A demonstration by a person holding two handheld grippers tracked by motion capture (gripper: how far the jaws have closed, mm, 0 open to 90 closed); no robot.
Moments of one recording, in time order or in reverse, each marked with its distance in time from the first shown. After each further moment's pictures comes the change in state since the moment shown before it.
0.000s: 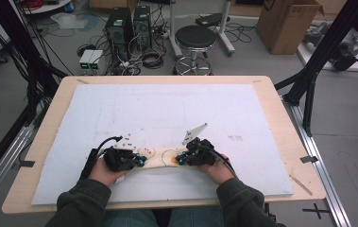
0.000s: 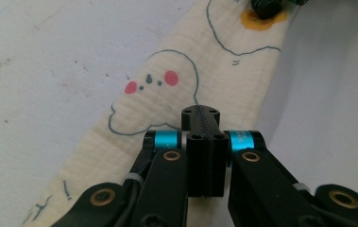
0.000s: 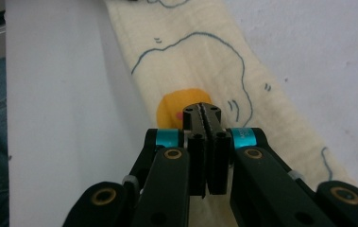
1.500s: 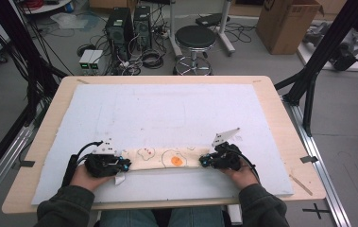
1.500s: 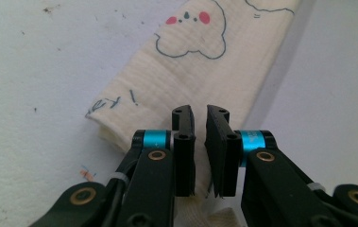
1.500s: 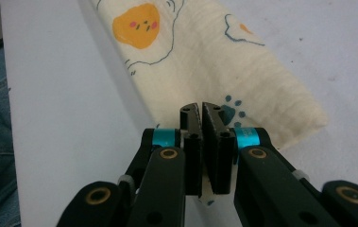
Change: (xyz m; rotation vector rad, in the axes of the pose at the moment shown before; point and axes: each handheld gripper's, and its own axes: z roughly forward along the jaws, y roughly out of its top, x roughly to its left) left arm 0.009 -0.037 -0.035 -0.026 0.031 -0.050; right arm -0.017 -0.064 -0.047 -0.068 -0.032 0.121
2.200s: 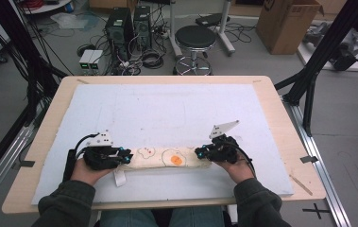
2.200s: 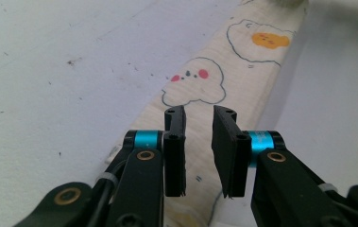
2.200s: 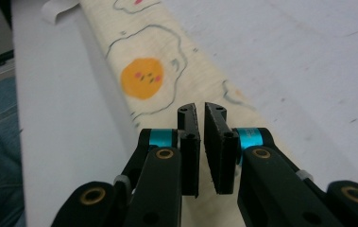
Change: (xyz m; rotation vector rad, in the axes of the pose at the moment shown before) left arm 0.011 0.018 -0.006 -0.103 -0.013 -0.036; right arm 0.001 0.029 -0.006 -0.073 -0.027 -0.024
